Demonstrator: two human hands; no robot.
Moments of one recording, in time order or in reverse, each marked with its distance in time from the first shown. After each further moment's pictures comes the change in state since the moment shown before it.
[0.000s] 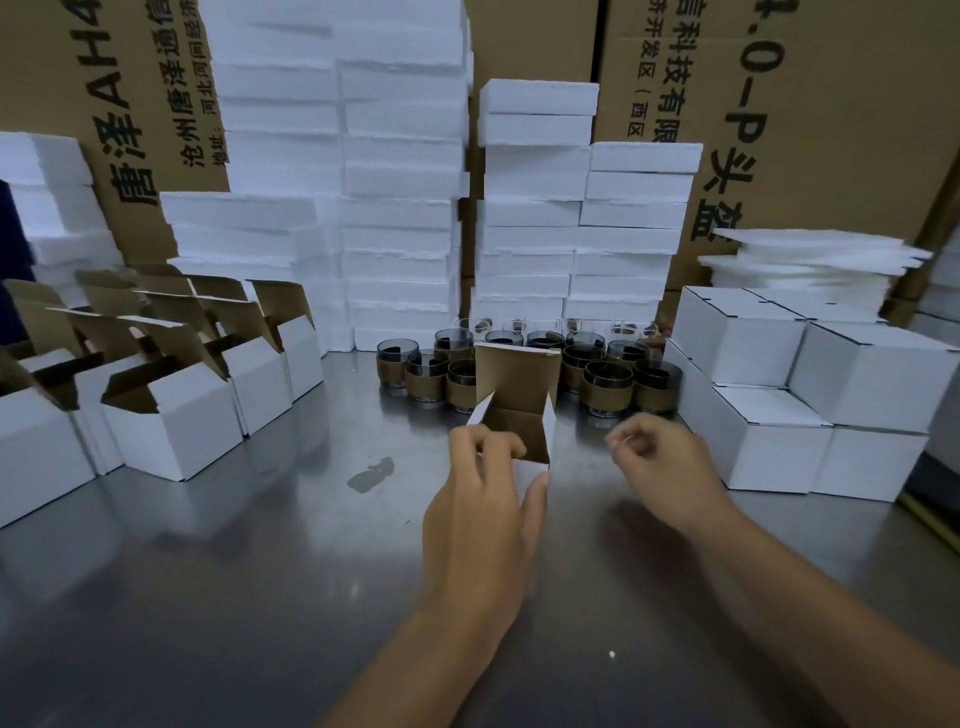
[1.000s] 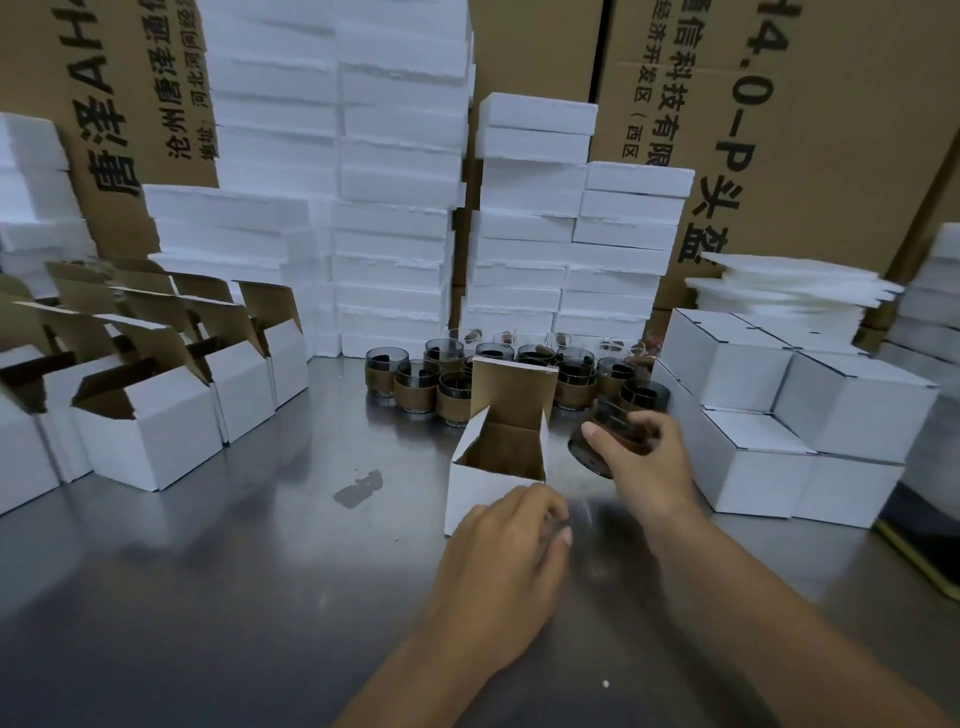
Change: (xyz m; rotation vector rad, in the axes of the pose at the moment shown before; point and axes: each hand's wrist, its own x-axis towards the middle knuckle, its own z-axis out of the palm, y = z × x) left_hand -0.006 -0.014 0.016 -0.227 -0.356 0.076; right_hand 0.006 -0.026 0.013 0.485 0.200 0.272
